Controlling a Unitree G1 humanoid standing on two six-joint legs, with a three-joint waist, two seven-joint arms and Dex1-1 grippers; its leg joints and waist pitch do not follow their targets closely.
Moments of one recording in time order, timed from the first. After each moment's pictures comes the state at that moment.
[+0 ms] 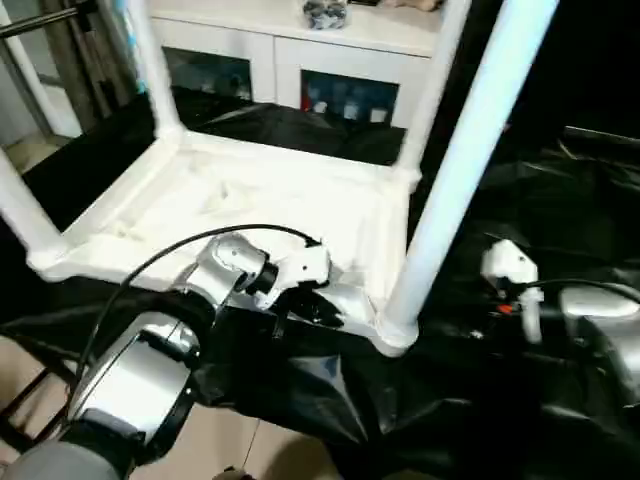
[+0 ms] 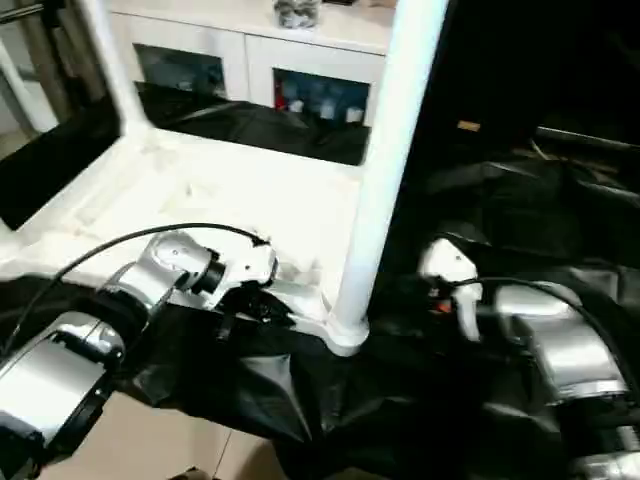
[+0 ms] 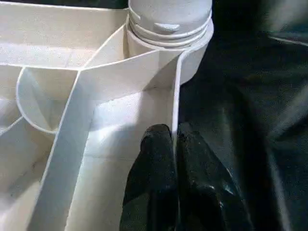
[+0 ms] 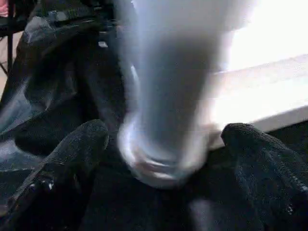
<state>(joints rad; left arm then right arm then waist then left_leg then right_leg) -0.86 0.24 -0.36 1.08 0.08 -0.14 -1.29 -0.30 -0.56 0.13 0.21 0.20 0.25 1.14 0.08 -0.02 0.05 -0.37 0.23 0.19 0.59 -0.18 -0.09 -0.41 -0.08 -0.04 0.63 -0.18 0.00</state>
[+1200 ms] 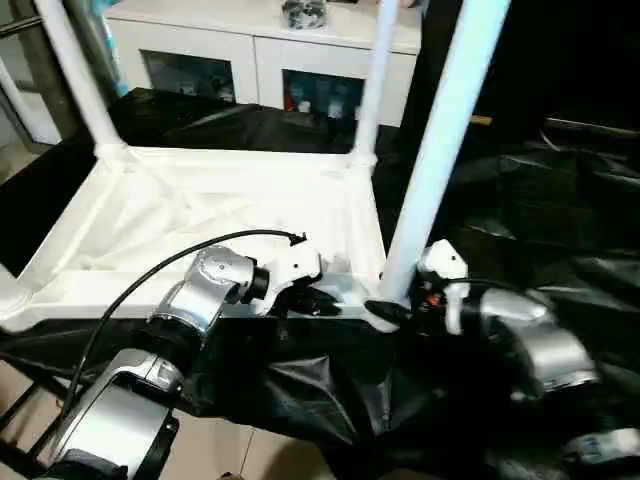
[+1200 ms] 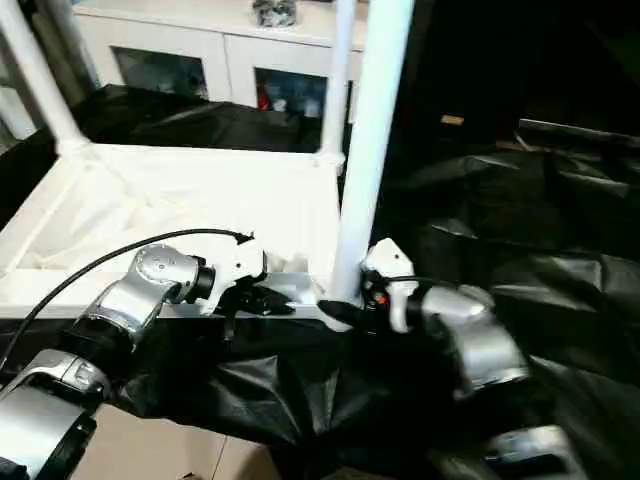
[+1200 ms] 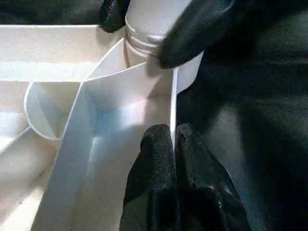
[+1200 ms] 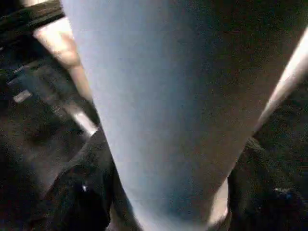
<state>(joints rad) -0.72 0.23 -0.30 0.82 0.09 -0.01 -1.11 -0.41 -0.28 0.10 0.50 0.15 0.17 0.79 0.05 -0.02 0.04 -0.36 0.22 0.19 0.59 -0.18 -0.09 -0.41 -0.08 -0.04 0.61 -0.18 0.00</state>
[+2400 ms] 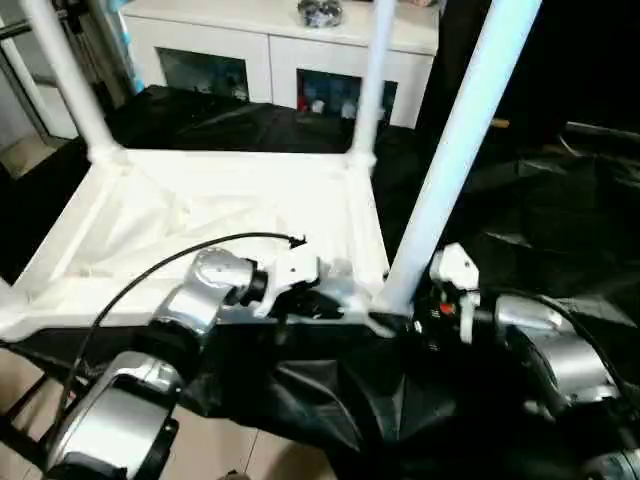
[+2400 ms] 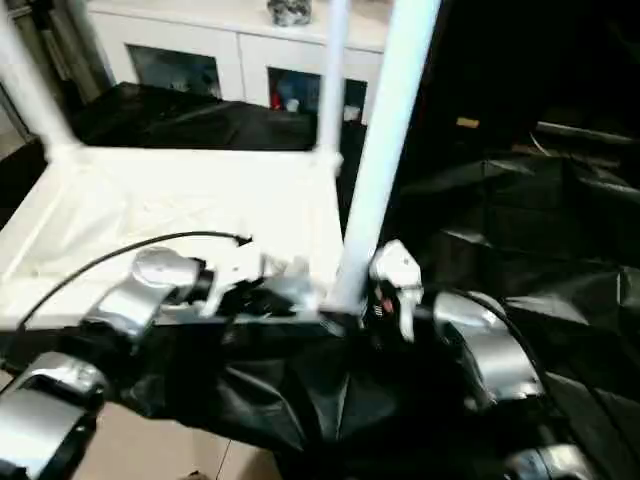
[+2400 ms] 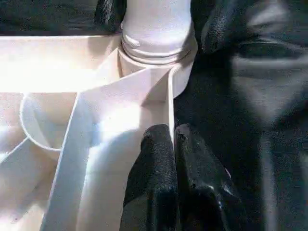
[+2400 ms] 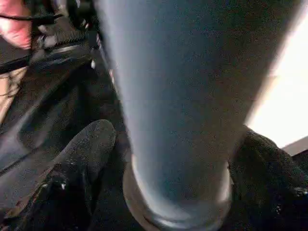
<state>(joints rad) -0.68 0.29 -0.29 0.80 0.03 -0.12 -1.39 -0.31 -0.45 0.16 0.31 0.24 0.17 1.14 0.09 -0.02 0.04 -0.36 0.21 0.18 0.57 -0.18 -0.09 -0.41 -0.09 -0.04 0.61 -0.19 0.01</state>
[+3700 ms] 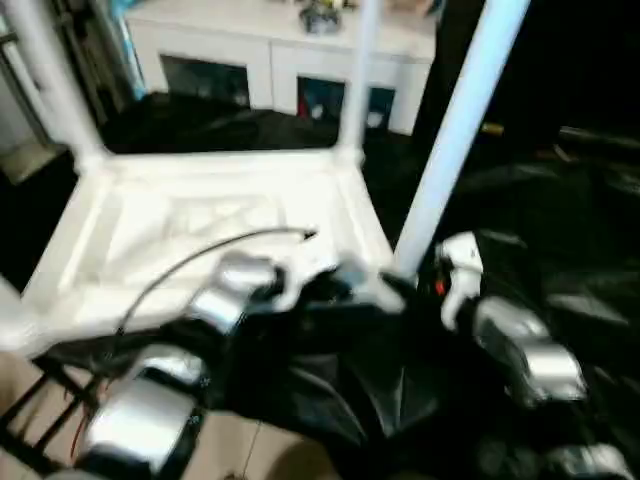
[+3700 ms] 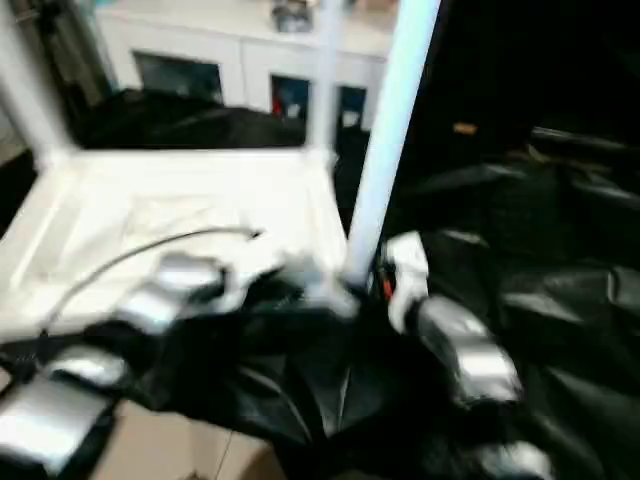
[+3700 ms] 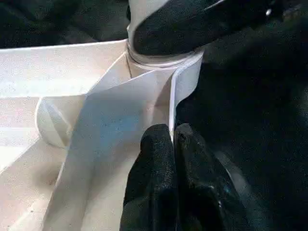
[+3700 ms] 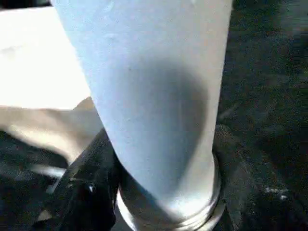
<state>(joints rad) -0.77 0.10 -0.26 0.97 0.14 -0.09 -0.87 -0.41 -0.16 -0.03 0.47 0.18 0.25 0.46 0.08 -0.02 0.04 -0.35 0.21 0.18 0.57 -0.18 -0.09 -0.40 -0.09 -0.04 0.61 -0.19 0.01</state>
